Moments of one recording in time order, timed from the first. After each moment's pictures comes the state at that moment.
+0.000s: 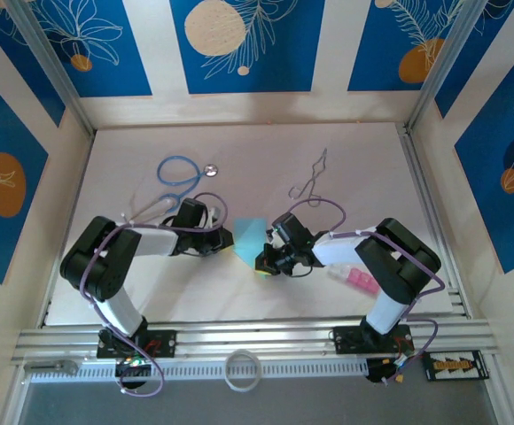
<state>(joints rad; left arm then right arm) -0.45 1.70 0.67 0.12 0.54 -0.75 0.74 1.68 0.67 0.02 -0.53 0.95</state>
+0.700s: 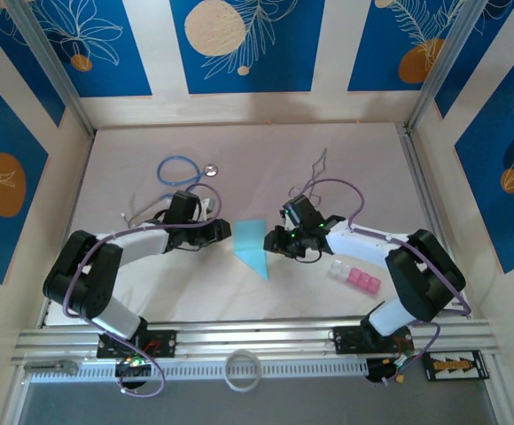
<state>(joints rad) -0.43 1.55 0.70 -0.02 0.50 -0.67 0.65 1.53 0.78 -0.30 -0.36 0.83</state>
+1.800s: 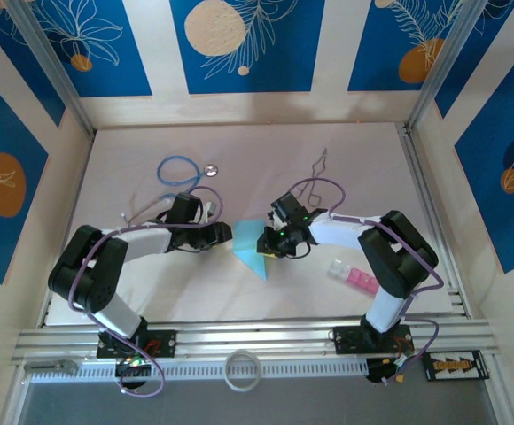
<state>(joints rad) -0.43 1.60 0.70 -0.01 0.53 -0.70 0.66 1.71 0.90 -0.30 -0.44 0.77</state>
